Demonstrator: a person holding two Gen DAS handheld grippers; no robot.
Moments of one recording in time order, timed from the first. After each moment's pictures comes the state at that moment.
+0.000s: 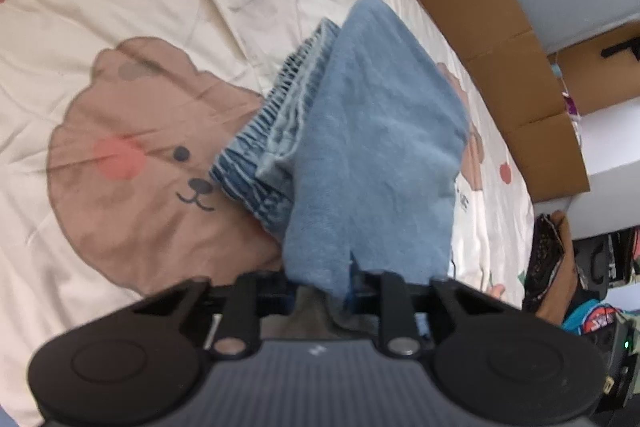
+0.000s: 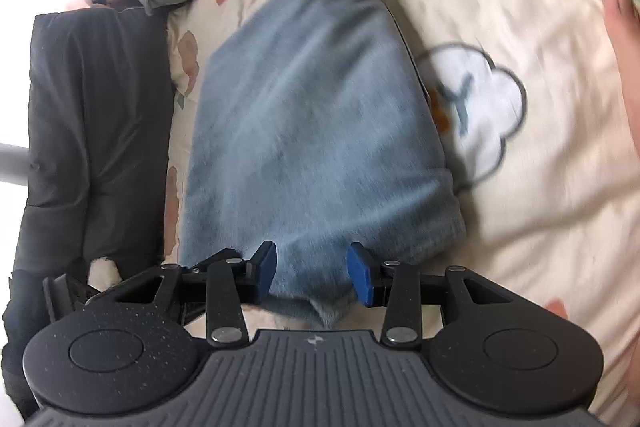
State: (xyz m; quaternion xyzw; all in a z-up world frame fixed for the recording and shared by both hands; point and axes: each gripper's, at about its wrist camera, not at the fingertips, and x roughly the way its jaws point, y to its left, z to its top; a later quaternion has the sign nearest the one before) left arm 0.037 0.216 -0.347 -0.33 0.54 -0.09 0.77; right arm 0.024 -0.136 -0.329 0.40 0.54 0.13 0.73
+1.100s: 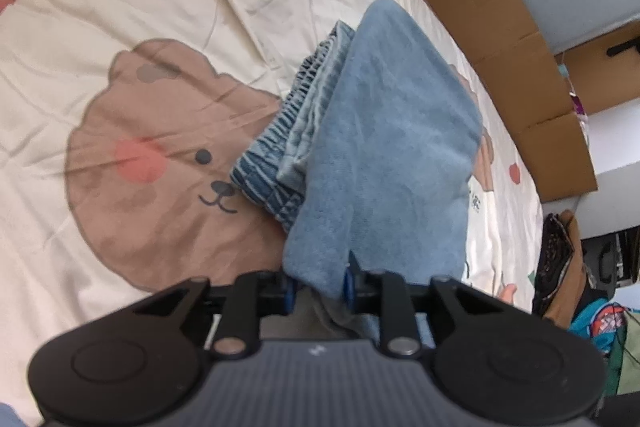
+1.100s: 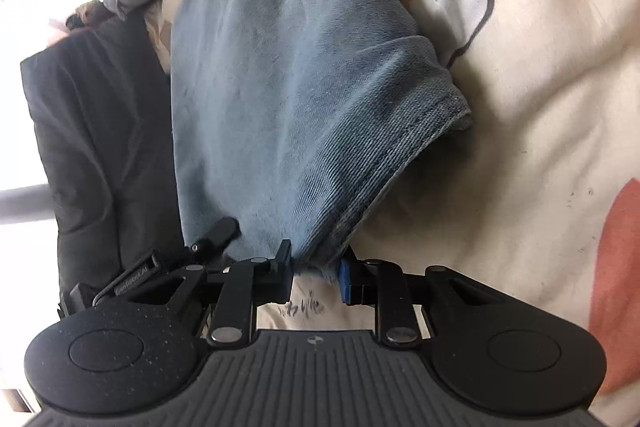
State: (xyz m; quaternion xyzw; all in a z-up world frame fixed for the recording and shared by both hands) left arm 0.034 0.224 -0.345 -0.30 0.55 -0.08 0.78; right arm 0.001 -0.116 -0.386 0.49 0.57 0.15 0.64
